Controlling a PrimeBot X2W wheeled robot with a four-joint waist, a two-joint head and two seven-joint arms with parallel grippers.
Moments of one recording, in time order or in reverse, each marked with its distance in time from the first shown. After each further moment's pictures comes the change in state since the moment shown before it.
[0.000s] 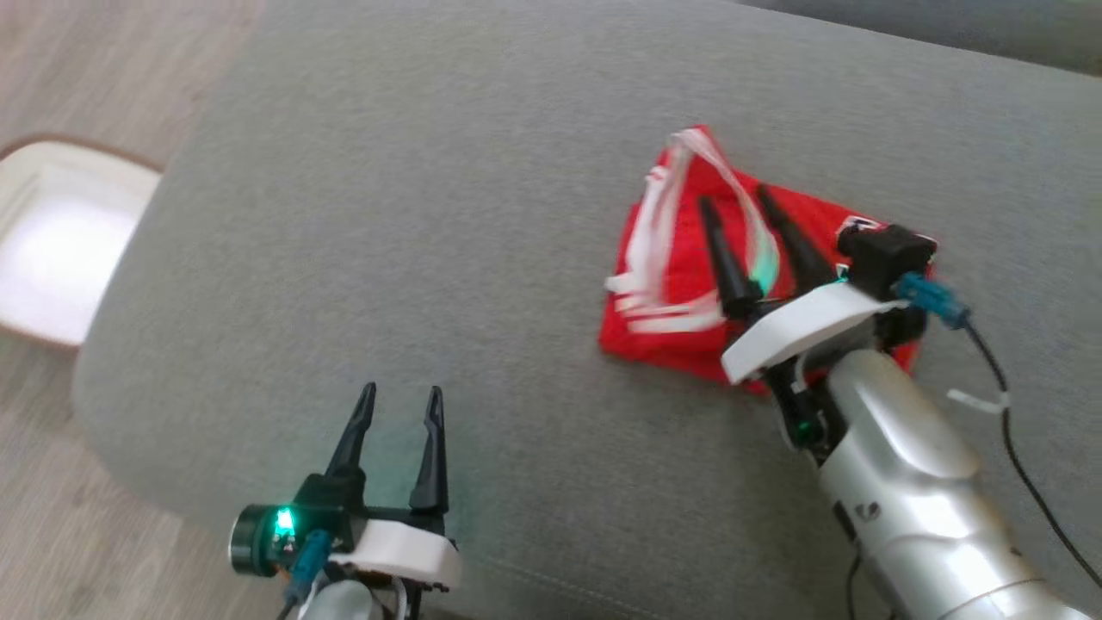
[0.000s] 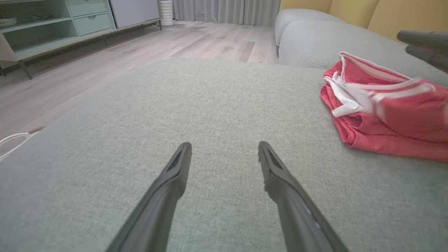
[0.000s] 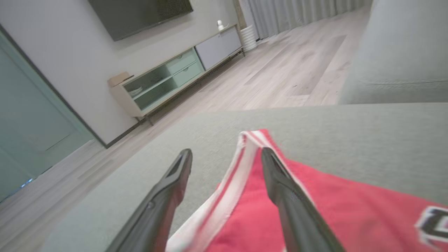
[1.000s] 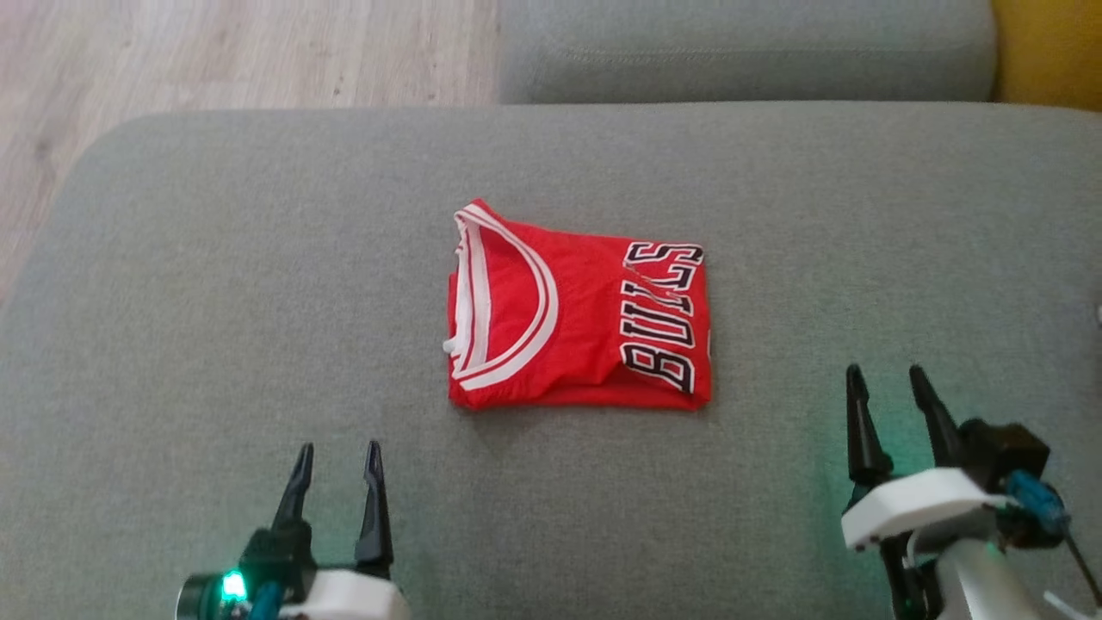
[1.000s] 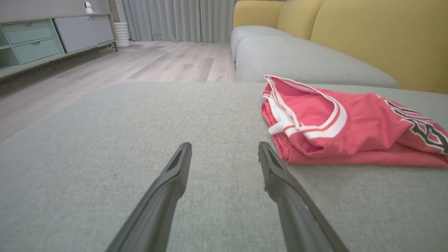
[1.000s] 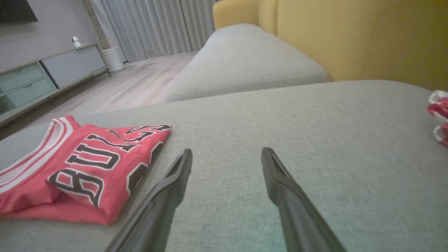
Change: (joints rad) left arm 0.085 0.000 0.149 0.017 0.067 -0.017 0.000; right arm 0.421 0.021 -0.448 -0.185 -0.360 0.000 -0.008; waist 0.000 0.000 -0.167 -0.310
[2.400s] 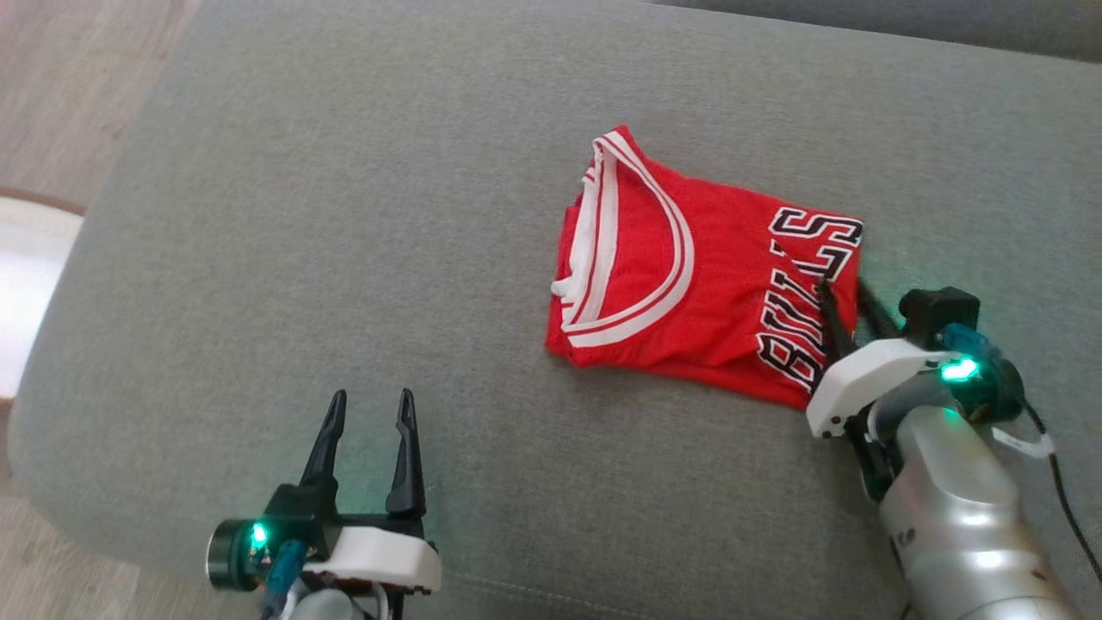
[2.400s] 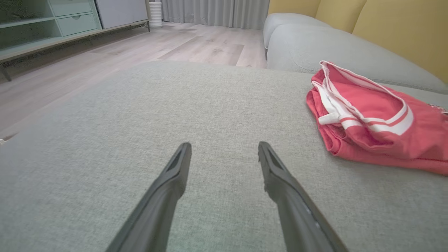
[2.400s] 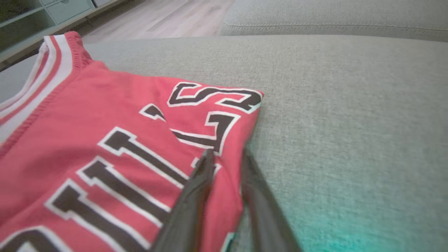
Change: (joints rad) left arm -0.052 0.000 -0.090 -0.049 -0.073 0.023 0.000; right arm -0.415 -0.002 -0.012 0.519 -0.151 0.000 0.016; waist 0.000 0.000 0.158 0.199
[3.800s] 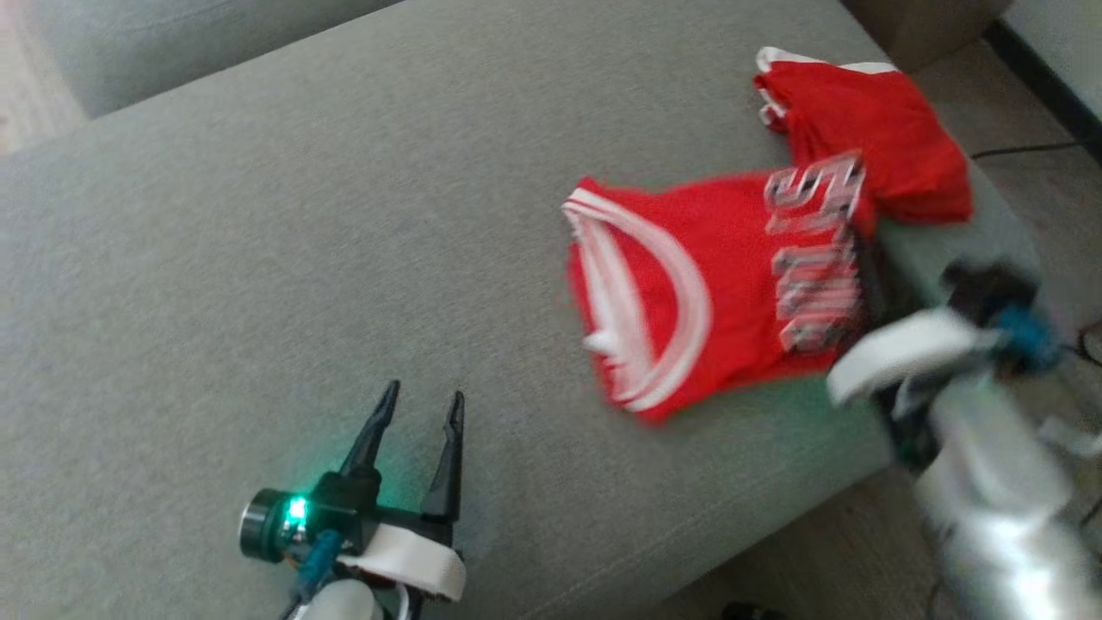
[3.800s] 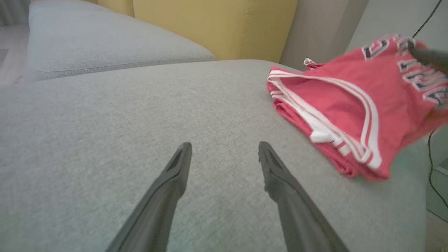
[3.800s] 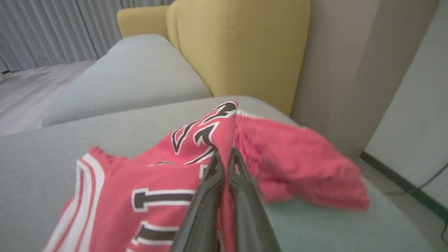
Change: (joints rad) left arm -0.042 0.000 -0.055 0.034 0.073 -0.112 0.000; right arm 0.146 -0.054 0.167 -0.375 0.211 0.000 -0.013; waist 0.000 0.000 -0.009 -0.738
